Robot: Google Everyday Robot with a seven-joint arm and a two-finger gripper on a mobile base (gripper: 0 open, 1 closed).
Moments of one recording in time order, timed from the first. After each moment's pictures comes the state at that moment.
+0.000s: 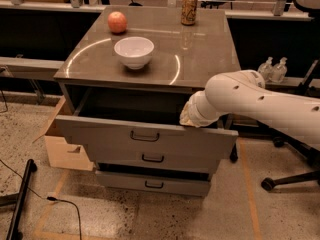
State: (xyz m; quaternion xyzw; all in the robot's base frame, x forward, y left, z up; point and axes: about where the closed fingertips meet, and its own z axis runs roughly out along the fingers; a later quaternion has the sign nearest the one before) arm 0.623 -0.094 0.707 -0.69 0.66 -0.06 0.28
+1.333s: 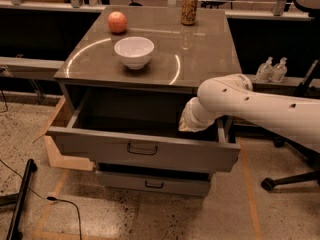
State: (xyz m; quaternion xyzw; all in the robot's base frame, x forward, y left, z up) arm 0.629 -0.091 0.669 -0.70 0.67 -0.05 0.25
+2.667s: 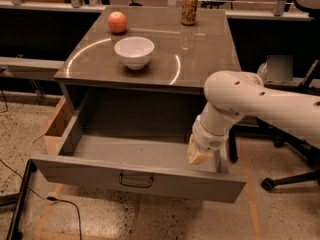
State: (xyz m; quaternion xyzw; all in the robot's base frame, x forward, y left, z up) arm 0.494 -0.106 0.674 -0.74 0.66 0.09 0.08
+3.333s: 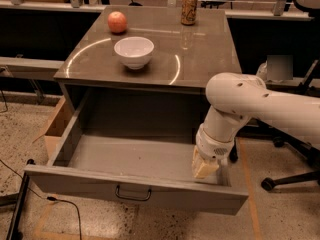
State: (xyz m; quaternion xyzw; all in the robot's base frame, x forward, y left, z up) arm 0.442 -0.115 0.677 -0.73 0.67 0.15 0.02
